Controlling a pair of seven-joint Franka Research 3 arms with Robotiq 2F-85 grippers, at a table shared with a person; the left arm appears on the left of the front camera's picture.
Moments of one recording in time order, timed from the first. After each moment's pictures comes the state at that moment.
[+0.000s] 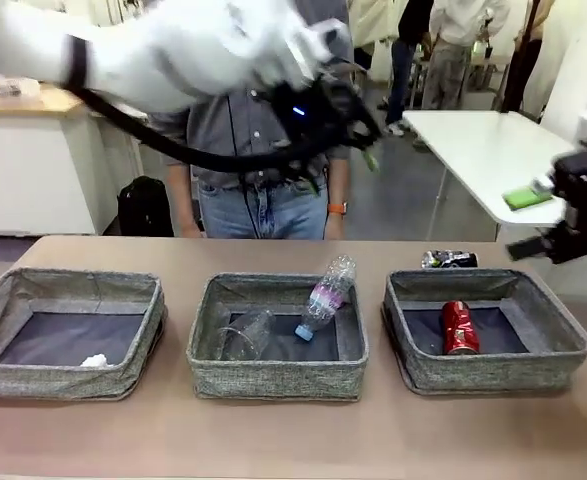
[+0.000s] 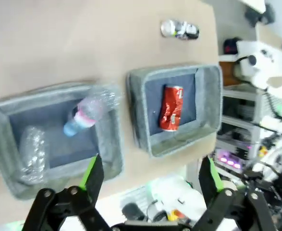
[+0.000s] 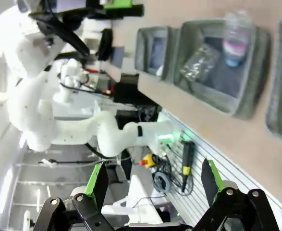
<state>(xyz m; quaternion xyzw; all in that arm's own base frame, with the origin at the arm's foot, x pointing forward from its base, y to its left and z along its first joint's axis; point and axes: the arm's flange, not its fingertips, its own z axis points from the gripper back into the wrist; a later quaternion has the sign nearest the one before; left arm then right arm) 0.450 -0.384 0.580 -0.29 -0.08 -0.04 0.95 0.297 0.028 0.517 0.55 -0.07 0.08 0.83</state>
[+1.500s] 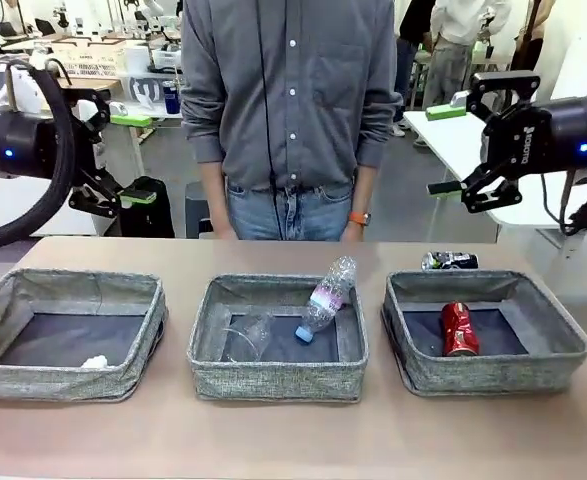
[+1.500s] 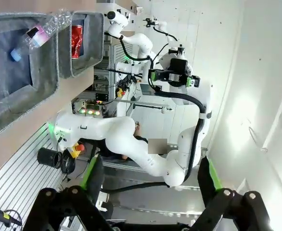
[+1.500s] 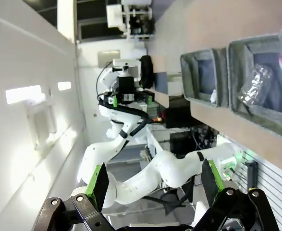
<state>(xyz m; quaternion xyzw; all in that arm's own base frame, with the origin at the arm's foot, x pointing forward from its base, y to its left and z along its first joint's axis) 0.384 -0.084 0.521 -0.68 0.04 -0.02 0.74 0.337 0.090 0.551 0.63 -0.03 -0.06 0.77</state>
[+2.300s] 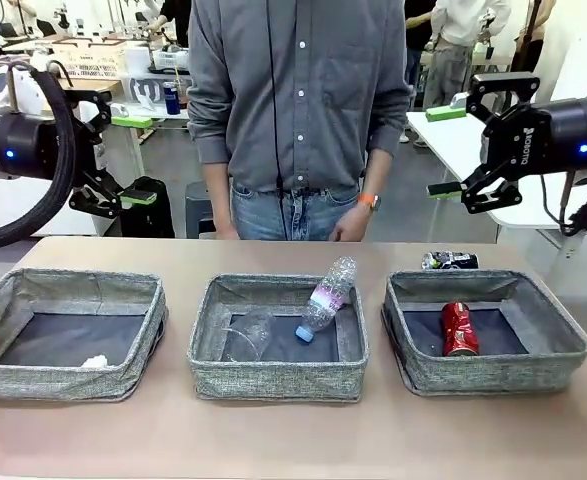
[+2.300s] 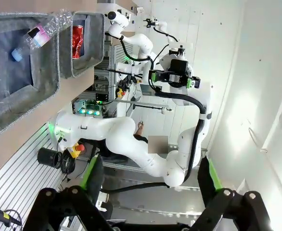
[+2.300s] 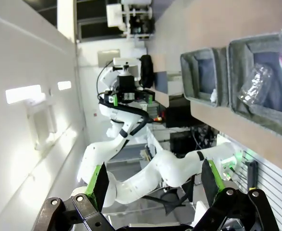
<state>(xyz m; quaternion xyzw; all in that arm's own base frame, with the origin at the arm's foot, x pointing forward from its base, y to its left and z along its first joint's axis) 0.385 -0.083 0.519 -0.68 0.04 -0.02 0.74 0.337 0.090 0.551 0.63 -0.03 -0.06 0.77</state>
